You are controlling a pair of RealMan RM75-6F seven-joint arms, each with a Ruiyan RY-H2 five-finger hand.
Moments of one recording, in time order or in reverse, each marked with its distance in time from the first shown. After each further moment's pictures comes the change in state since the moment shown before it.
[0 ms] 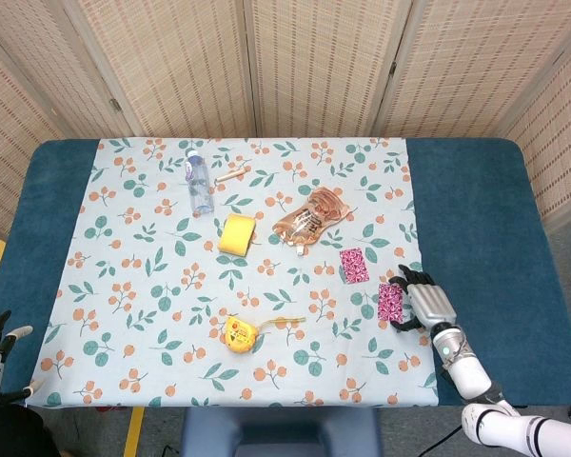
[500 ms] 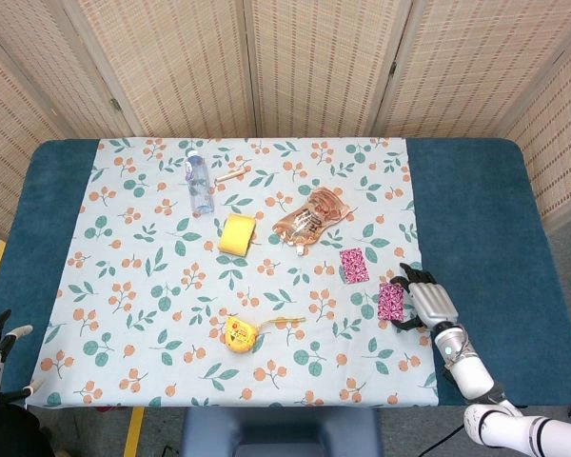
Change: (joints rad) left arm 0.000 0.007 0.000 -0.012 0.002 0.003 0.008; right arm 0.000 0.010 -0.005 -0.006 -0.017 0.011 0.027
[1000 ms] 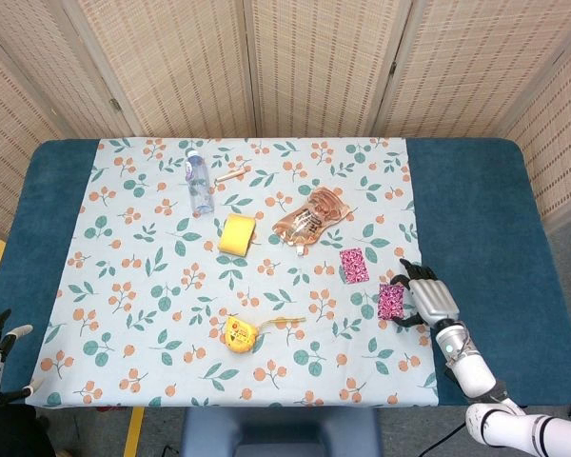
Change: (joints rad) left arm 0.001 0.005 0.000 -0.009 -0.001 0.003 0.007; right arm 0.013 0.022 -0.006 -0.020 -0.007 0.018 -0.013
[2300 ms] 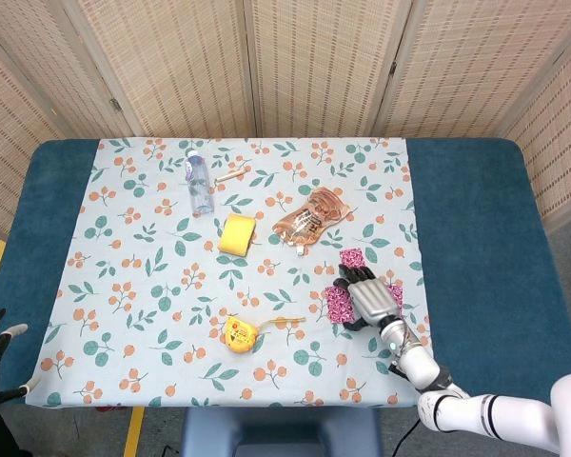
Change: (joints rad) left arm 0.002 -0.004 -0.006 0.021 -0.008 0.005 -0.014; right arm 0.171 -0.139 0.017 -0.039 0.092 -0.035 -0.256
